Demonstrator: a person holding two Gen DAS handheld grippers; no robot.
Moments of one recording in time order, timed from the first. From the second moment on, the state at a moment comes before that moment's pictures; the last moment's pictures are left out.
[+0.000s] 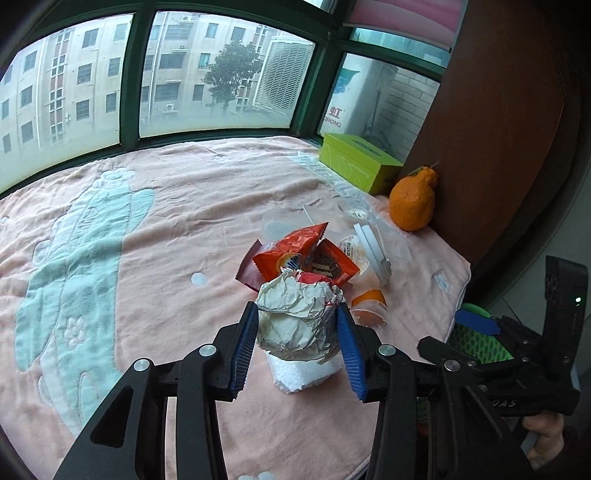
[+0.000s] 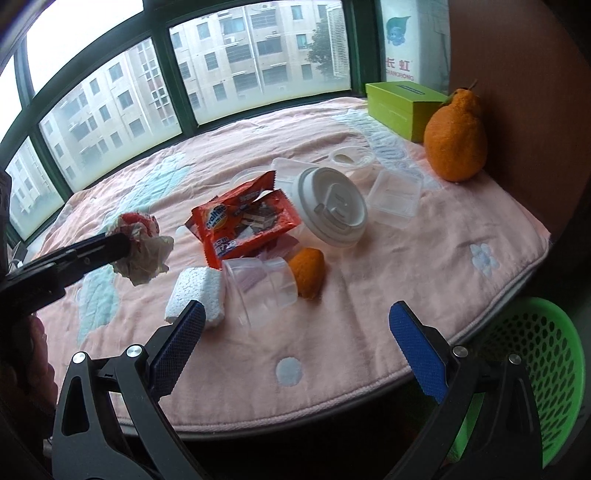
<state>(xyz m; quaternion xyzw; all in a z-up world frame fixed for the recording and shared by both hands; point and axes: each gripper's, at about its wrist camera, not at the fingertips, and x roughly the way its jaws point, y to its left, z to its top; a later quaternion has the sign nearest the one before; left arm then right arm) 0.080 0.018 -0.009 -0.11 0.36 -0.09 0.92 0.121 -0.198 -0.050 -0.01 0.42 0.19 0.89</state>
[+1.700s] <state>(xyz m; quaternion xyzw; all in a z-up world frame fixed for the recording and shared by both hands) 0.068 0.008 -0.003 -0.11 0.37 -0.10 0.92 0.142 -0.222 -0.073 0.06 0.44 0.22 0.87</state>
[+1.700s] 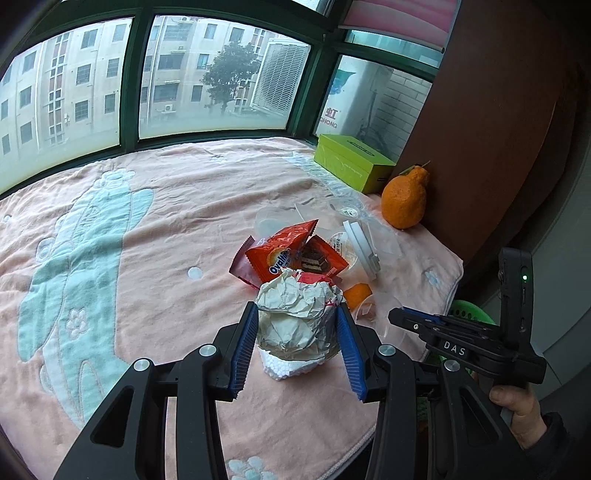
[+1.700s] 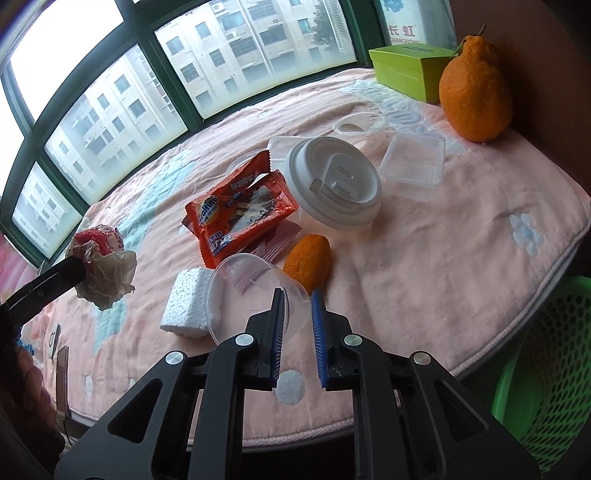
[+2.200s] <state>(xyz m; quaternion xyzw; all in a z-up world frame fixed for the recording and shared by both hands) 0.061 0.027 -0.003 -0.12 0.36 -0.09 0.92 0.123 -0.173 -0.059 -0.04 0.40 0.22 0.89</state>
